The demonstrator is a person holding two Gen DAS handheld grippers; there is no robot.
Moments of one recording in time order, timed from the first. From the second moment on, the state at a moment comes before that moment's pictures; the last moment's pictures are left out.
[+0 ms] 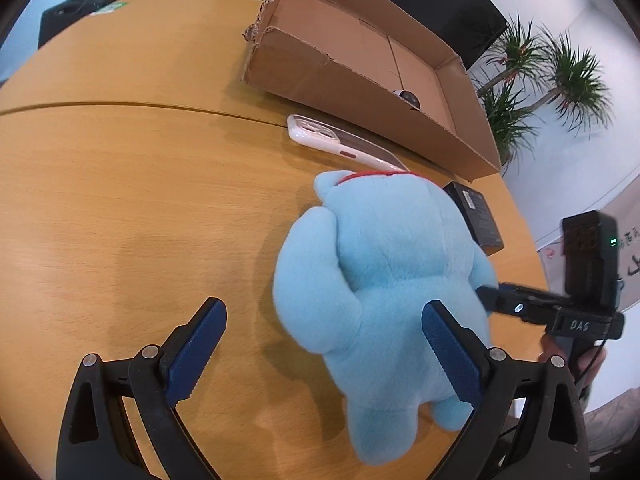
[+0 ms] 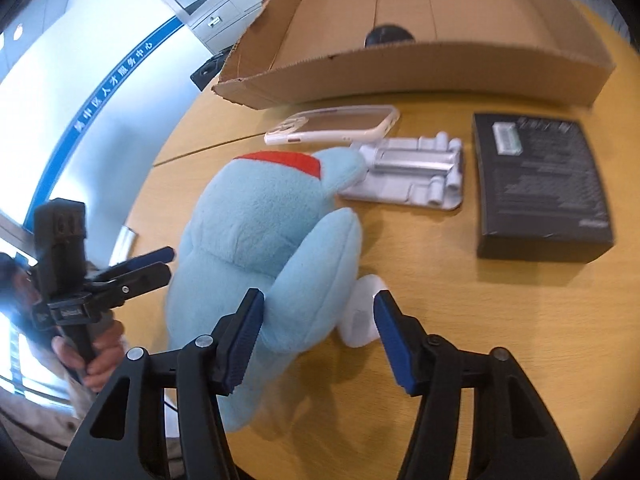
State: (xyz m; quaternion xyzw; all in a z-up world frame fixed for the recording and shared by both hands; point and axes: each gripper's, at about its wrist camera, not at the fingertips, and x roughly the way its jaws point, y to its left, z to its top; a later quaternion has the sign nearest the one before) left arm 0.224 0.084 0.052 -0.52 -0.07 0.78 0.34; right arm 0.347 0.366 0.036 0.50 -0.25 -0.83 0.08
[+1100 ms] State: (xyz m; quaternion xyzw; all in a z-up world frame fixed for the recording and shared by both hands) left arm 0.223 0.109 0.058 -0.54 -0.04 0.75 0.37; right arm 0.344 0.379 0.020 0.49 -0.28 -0.81 0.13
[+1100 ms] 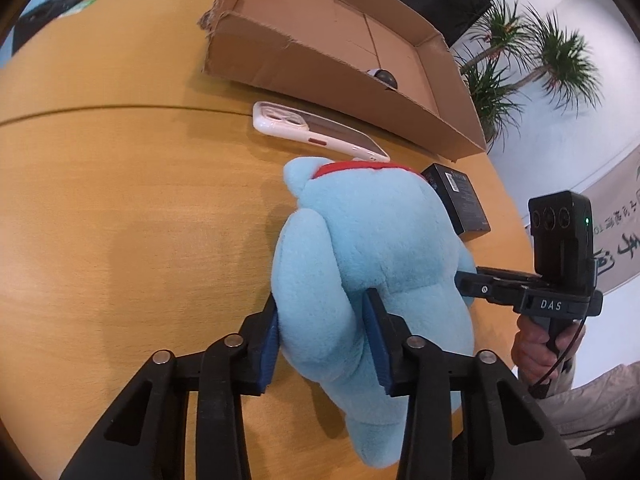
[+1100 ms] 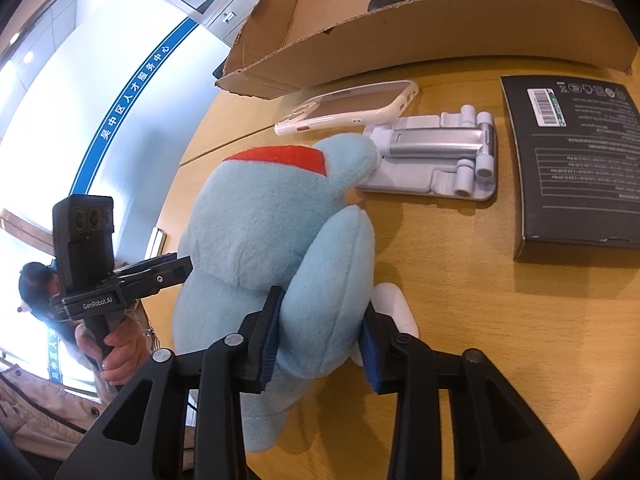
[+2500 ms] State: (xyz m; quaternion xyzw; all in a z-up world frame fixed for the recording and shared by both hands) left arm 0.224 0.153 0.181 -0.44 -0.01 0.80 0.41; right arm 0.339 0.411 0.127 0.42 -0.21 -0.88 0.09
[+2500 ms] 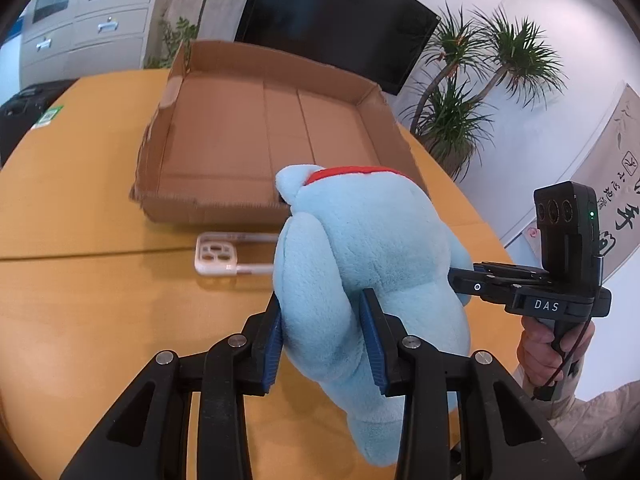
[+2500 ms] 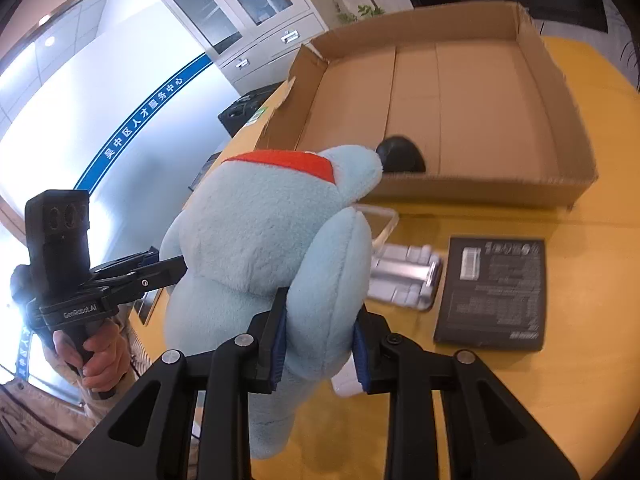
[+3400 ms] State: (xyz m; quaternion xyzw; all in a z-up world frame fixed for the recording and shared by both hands) left arm 0.148 0.174 0.221 -0.40 -0.02 0.83 0.39; right arm 0.264 0.418 0.172 0.39 -0.15 -0.91 0.04
